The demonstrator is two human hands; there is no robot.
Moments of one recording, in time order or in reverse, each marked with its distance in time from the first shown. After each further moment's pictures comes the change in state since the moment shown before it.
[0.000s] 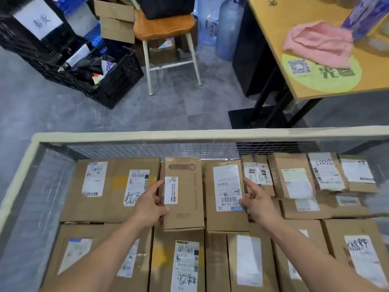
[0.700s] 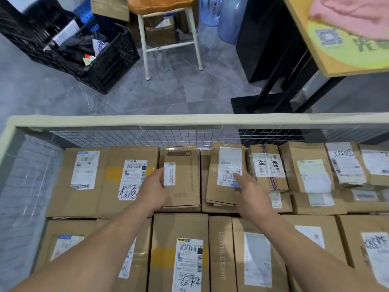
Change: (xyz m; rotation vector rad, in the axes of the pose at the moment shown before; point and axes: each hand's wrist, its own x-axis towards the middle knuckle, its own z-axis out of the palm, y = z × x) left_hand 0.066 -0.011 0.013 0.297 0.097 0.078; right_hand 0.048 0.035 0.042 -0.912 0.115 -0.355
